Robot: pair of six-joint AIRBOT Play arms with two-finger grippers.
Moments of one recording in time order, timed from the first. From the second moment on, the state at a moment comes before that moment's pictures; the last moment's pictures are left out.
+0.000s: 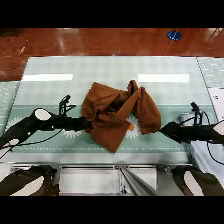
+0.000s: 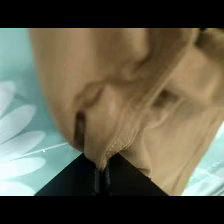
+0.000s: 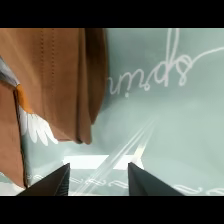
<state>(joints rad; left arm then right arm) -0.23 -1.15 0.49 0.67 -0.80 -1.29 -0.20 -0.72 0.40 -0.97 1.19 1.57</state>
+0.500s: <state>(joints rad) -0.24 -1.16 0.53 0.67 -0.84 -1.27 0.13 -0.99 0.40 -0.86 0.81 1.70</state>
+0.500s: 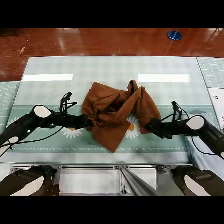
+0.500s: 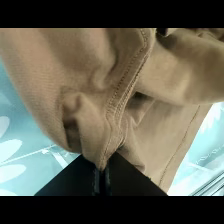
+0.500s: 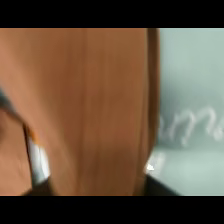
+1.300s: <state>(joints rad) 0.30 -1.05 1.45 0.58 -1.12 -1.30 -0.07 -0.99 1.57 -0.93 1.32 1.51</state>
